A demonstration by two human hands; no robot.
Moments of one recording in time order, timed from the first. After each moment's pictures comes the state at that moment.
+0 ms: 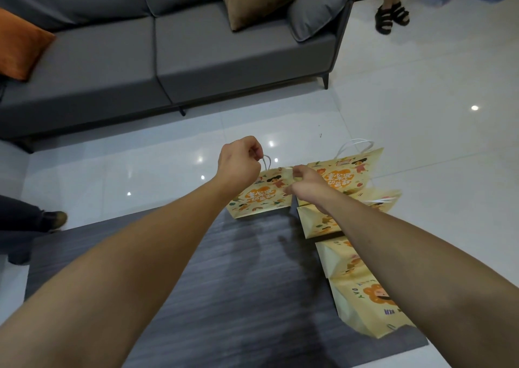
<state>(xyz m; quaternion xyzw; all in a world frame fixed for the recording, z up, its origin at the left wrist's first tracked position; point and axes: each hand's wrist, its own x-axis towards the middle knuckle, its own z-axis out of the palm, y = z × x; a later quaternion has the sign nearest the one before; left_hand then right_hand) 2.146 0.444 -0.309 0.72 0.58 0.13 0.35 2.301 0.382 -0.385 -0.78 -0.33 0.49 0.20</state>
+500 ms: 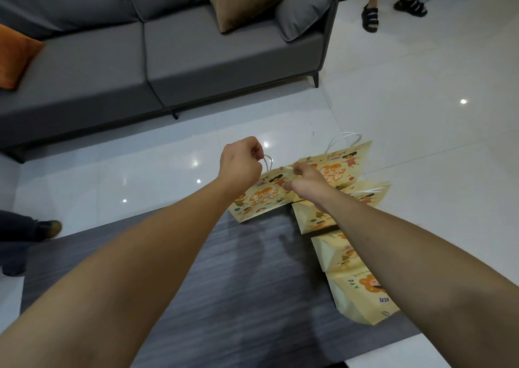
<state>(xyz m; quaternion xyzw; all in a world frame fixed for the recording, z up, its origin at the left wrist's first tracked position) 2.161 0.433 -0.316 0.74 0.58 0.12 0.33 2.310 0.365 -0.380 -0.79 -0.31 0.48 0.24</state>
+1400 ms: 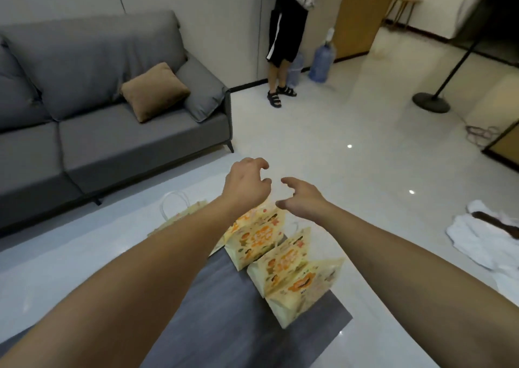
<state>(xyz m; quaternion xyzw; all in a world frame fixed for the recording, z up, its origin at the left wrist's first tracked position) 2.276 0.301 -0.194 0.89 0.35 0.11 0.27 2.388 0.188 -0.209 -0.85 -0.34 0.31 0.25</state>
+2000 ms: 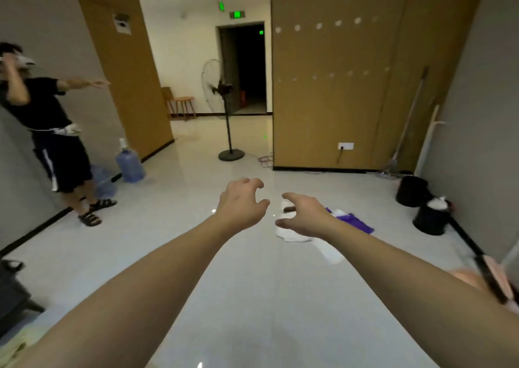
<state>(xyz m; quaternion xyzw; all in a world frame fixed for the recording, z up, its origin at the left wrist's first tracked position) 2.493 -0.219 -0.051 0.97 -0.04 0.10 0.20 2.507 -0.397 -0.077 -0.95 -0.12 0.04 0.29</state>
